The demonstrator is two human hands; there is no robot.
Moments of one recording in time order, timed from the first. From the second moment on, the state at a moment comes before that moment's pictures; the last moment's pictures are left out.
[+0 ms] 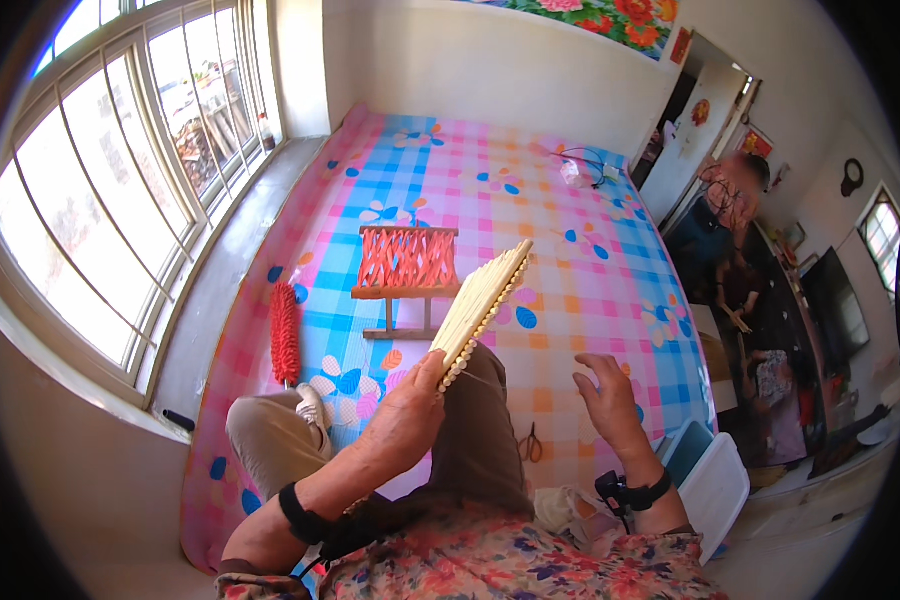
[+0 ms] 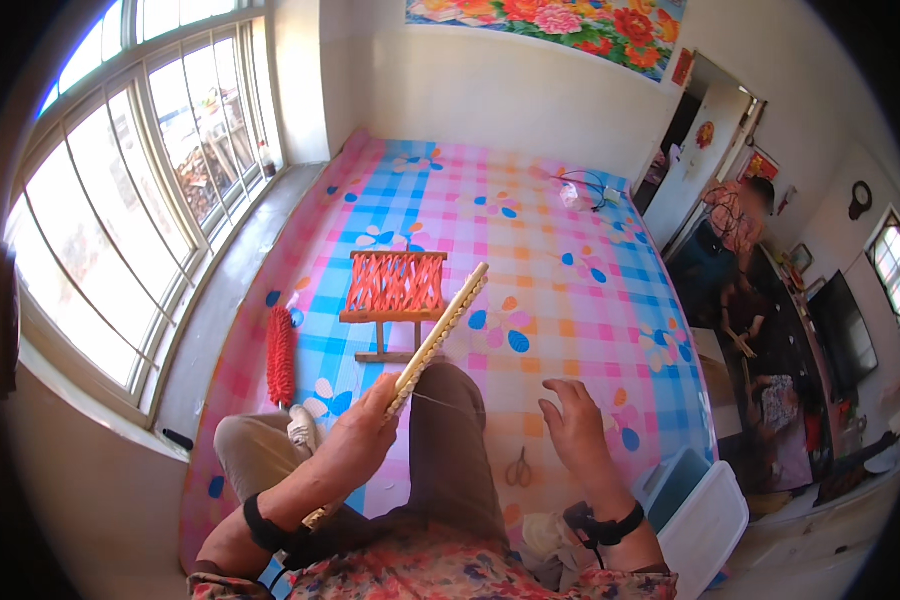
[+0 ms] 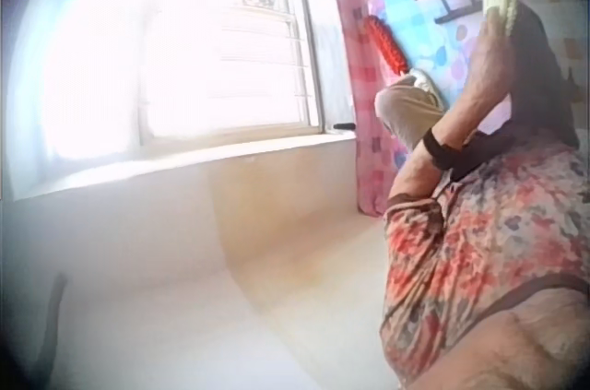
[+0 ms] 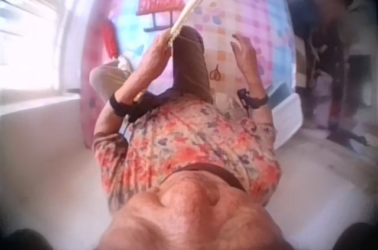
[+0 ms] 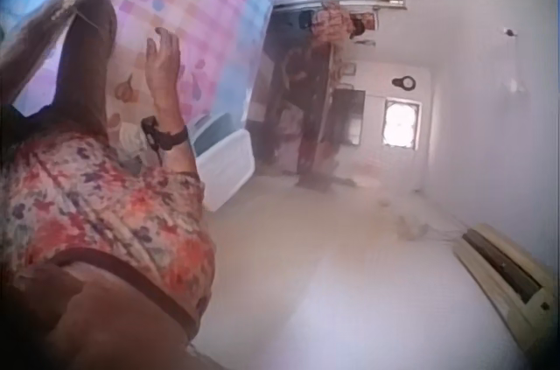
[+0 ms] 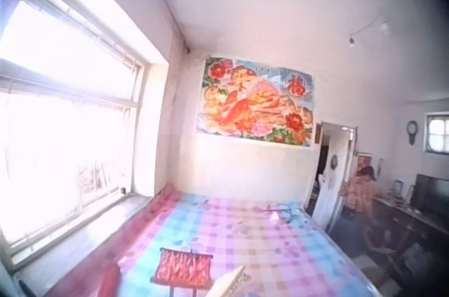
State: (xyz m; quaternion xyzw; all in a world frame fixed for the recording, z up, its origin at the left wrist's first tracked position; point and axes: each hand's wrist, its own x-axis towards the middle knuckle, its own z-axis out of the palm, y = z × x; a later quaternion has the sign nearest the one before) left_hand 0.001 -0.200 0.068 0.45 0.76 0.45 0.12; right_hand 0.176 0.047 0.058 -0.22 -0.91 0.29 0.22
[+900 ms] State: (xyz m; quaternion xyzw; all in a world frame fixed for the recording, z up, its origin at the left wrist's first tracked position) left_hand -0.093 -0.203 0.016 0.50 0.80 0.28 0.19; right_hand 0.071 -0.042 0.020 0.00 -0.69 0.69 0.22
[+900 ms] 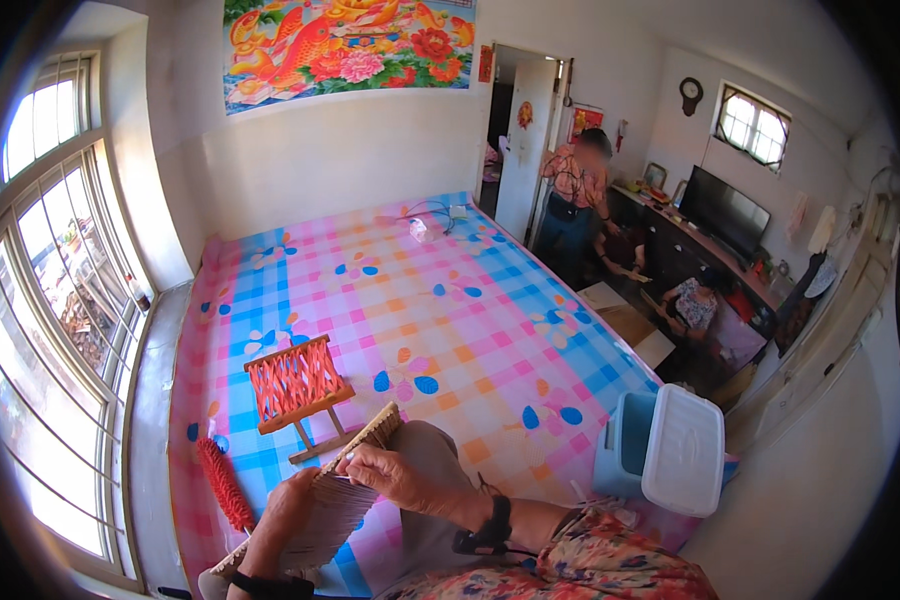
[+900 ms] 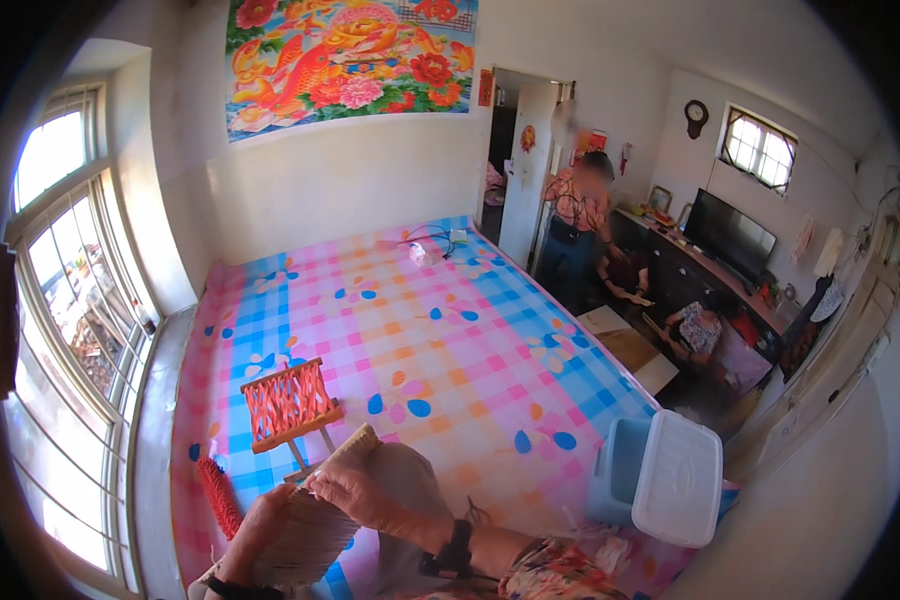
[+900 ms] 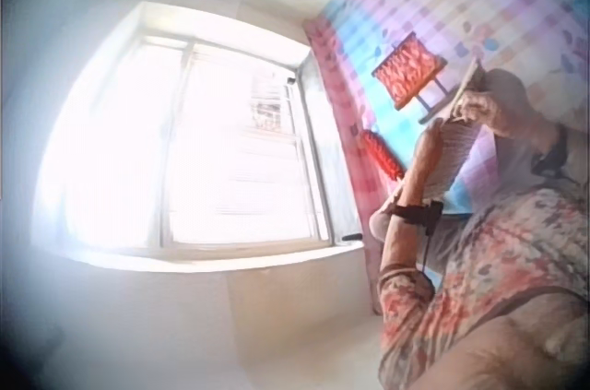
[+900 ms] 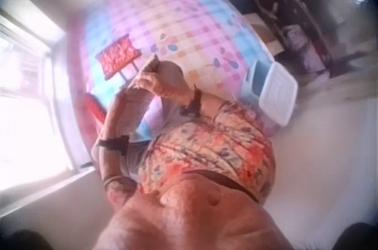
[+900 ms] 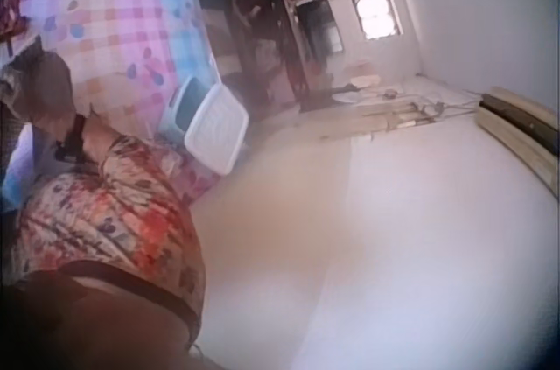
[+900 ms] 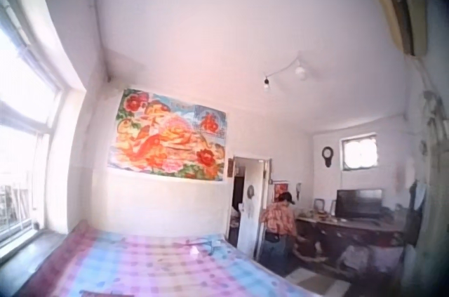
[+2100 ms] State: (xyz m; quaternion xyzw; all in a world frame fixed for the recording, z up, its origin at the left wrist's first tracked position) left_hand -0.089 -0.190 -0.023 0.47 0.85 0.22 0.06; right_hand 0.052 -0.118 0.007 -0.03 -0.69 0.70 0.20
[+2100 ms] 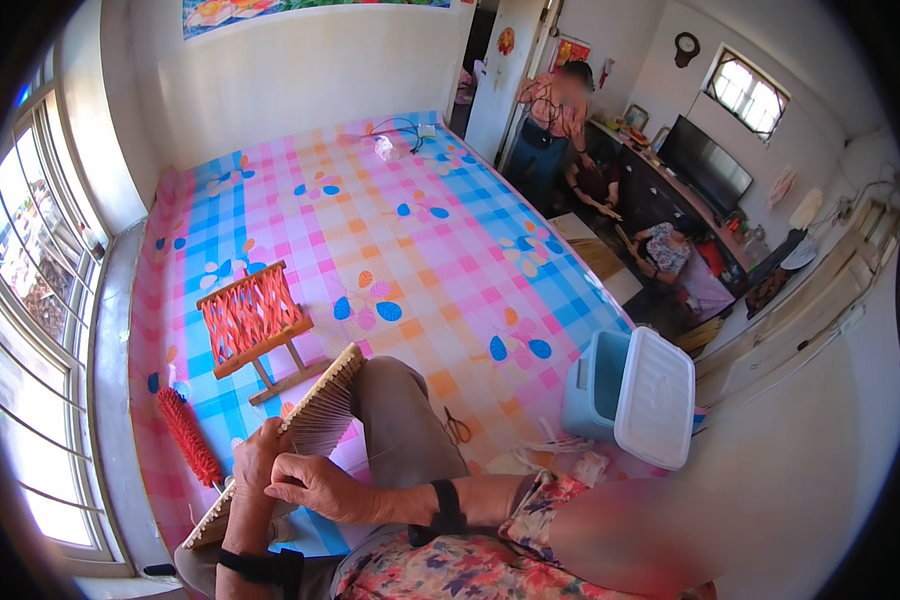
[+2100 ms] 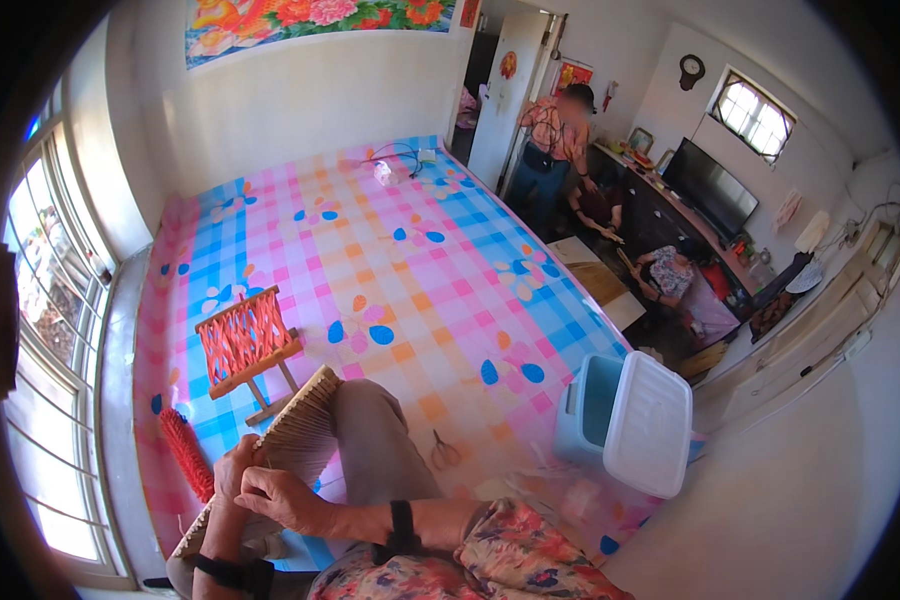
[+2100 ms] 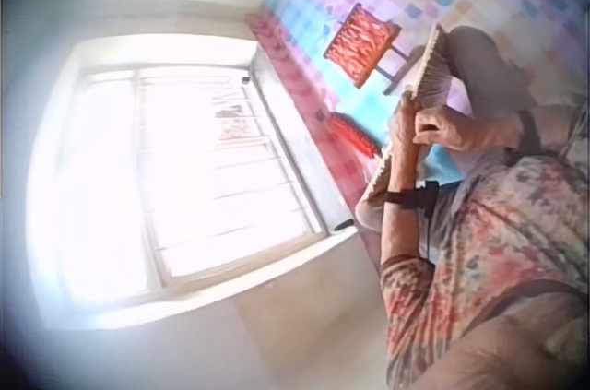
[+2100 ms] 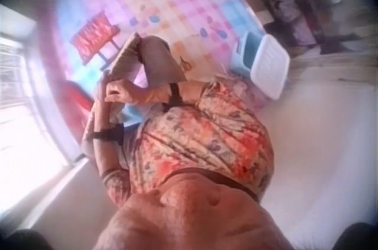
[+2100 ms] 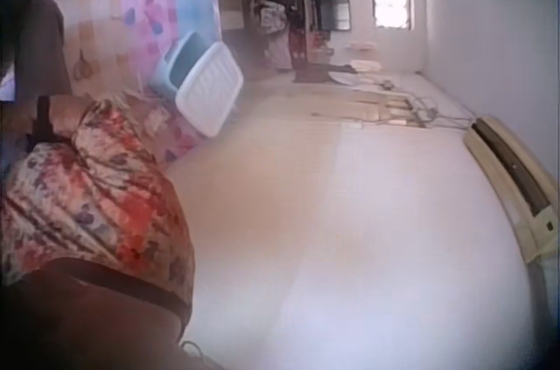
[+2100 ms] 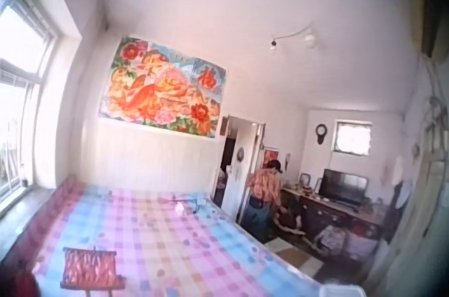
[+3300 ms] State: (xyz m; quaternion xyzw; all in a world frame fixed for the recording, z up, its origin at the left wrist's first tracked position) left_hand -0.093 -0.220 0.014 0.46 0.83 0.28 0.15; right_hand 0.222 0.032 0.014 -0.32 -0.69 0.64 0.07
